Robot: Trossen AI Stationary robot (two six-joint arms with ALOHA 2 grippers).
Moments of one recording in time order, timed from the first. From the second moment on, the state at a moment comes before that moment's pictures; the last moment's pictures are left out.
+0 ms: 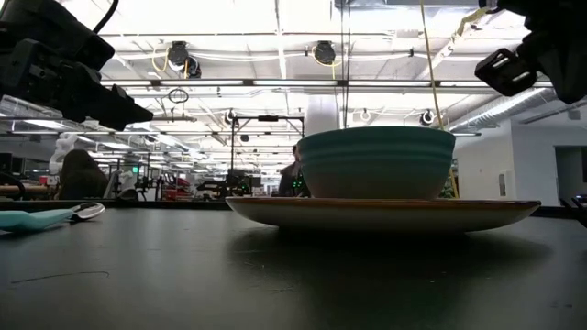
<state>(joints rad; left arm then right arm) 0.04 0.39 0.08 0.05 0.08 0.04 0.45 1.06 0.73 -0.67 -0.08 0.25</state>
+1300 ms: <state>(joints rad) 0.04 0.39 0.08 0.05 0.06 0.04 0.61 1.25 0.73 -0.60 -0.08 0.65</state>
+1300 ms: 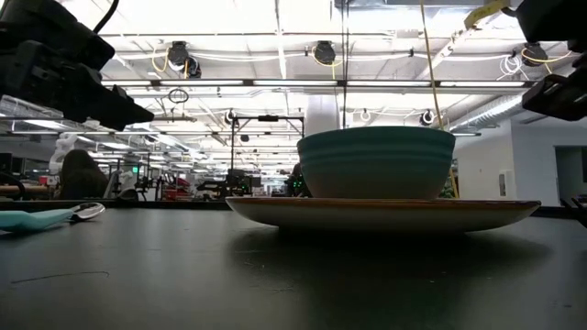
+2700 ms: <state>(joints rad) 0.04 0.39 0.08 0.05 0.05 0.04 0.57 1.29 0.73 -0.55 -0.14 0.52</state>
